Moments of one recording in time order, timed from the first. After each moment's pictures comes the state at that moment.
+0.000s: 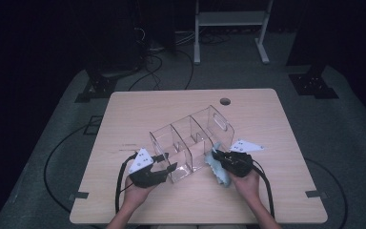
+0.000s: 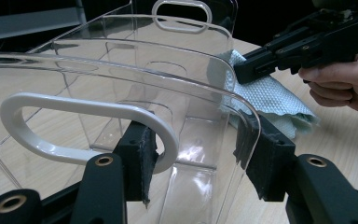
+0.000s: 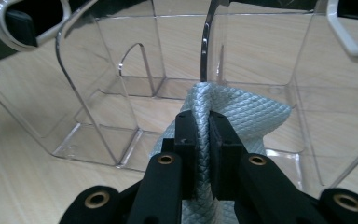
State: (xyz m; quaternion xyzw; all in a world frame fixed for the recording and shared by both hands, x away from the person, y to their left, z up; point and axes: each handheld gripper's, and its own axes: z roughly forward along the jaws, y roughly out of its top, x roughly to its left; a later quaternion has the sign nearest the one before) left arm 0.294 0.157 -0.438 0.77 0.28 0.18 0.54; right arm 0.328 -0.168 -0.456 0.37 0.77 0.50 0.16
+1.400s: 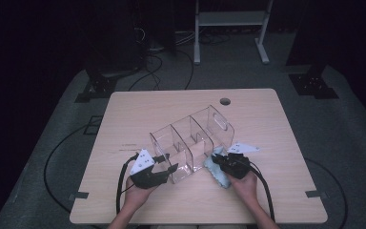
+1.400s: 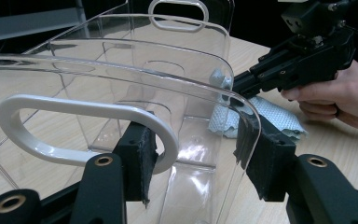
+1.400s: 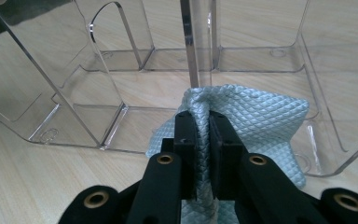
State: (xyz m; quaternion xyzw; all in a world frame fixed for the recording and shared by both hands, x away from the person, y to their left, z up) left arm 0.292 0.155 -0.438 0.77 0.28 0.18 0.54; right arm 0.337 -0.167 -0.480 0.40 0.77 0.47 0.14
